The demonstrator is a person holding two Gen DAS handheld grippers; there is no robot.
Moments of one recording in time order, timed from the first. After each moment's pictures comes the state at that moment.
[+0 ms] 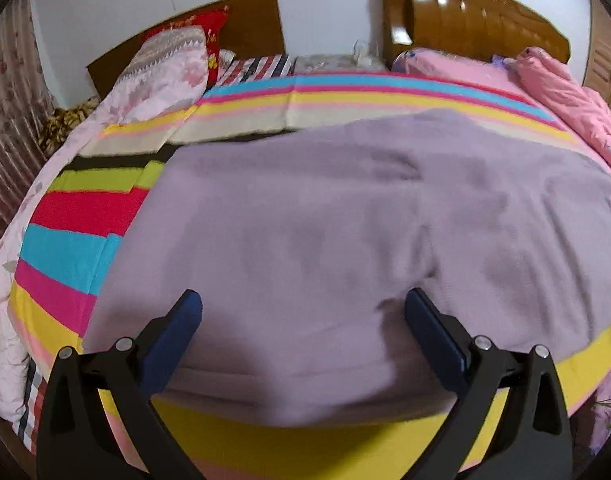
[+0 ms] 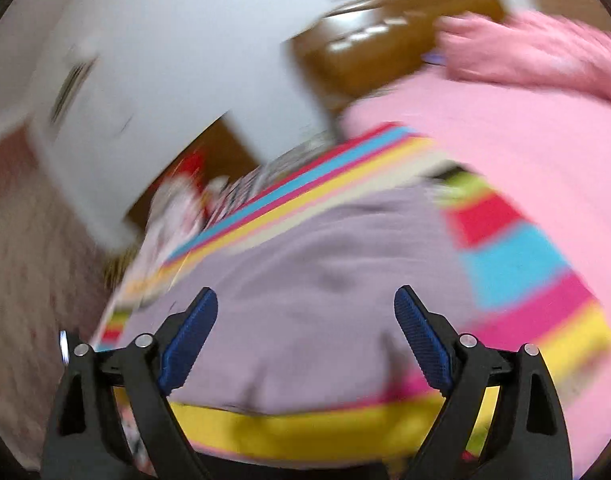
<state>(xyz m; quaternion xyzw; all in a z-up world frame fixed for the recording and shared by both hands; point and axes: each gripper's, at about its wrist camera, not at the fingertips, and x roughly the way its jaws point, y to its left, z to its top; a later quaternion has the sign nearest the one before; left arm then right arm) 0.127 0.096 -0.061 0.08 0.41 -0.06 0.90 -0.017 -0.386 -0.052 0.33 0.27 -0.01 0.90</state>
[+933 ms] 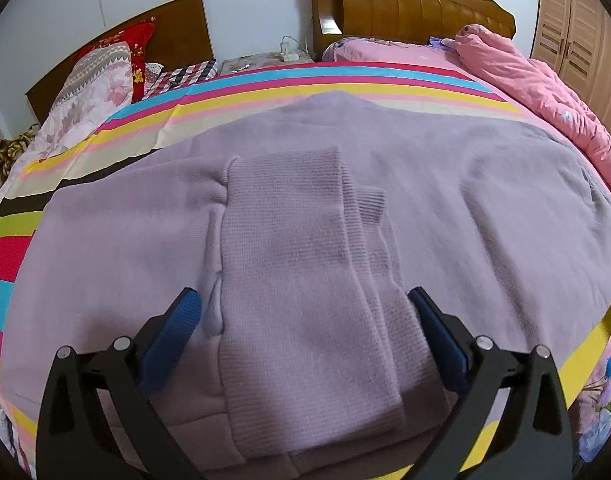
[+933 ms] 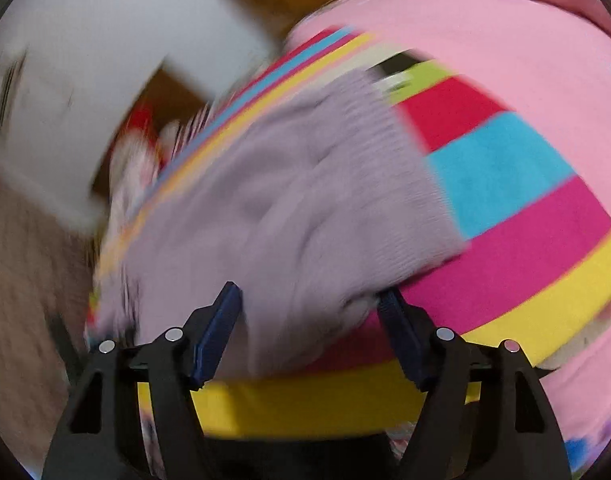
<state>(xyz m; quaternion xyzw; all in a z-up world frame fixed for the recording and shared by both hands) 0.143 0.014 -0.094 0.10 0.42 -0.16 0.89 0.038 -0.361 -0.099 0.33 0.44 0.01 0.84</state>
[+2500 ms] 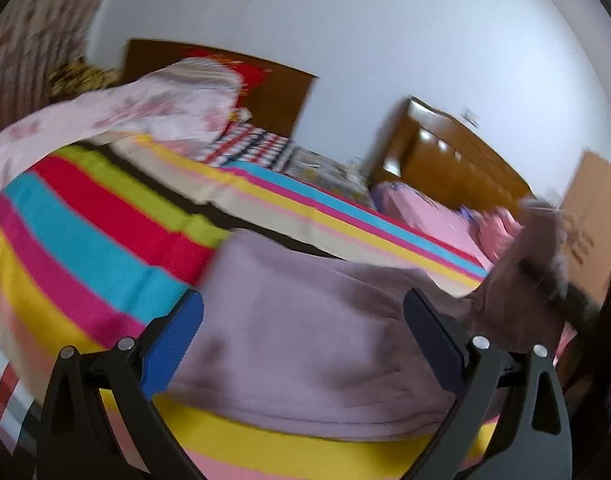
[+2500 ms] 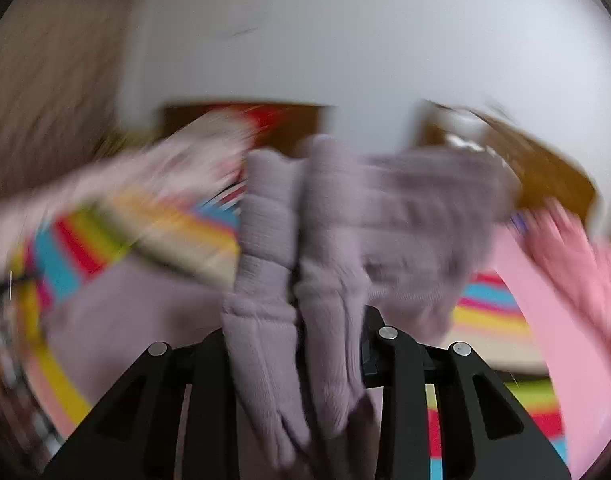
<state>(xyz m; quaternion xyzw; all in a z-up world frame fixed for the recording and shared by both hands) 0.103 0.234 -0.003 -0.17 0.29 -0.10 0.94 0.148 -0.028 0.030 -0.12 0.24 0.07 0.96</state>
